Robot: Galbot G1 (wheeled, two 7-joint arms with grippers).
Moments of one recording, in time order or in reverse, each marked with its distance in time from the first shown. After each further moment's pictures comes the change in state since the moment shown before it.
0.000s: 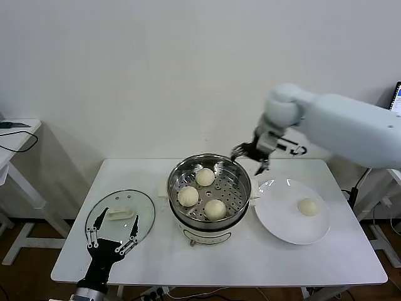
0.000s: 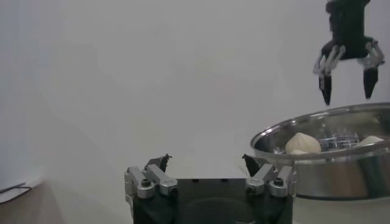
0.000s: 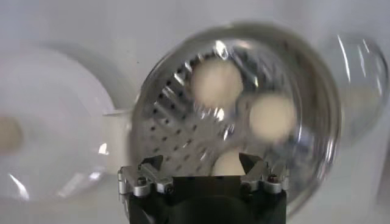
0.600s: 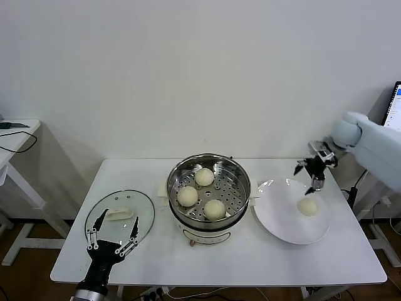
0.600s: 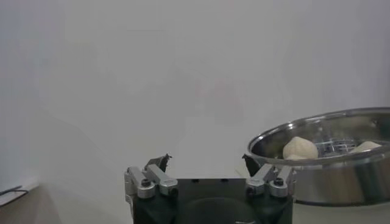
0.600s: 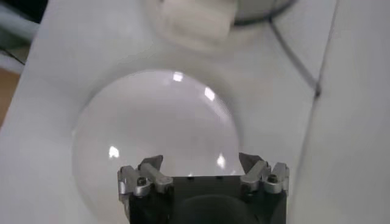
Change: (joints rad) left arm 0.017 -0.010 -0.004 -0.011 0.007 0.003 -0.001; right arm -0.308 -0.090 0.156 -0.400 0.036 -0.262 -0.047
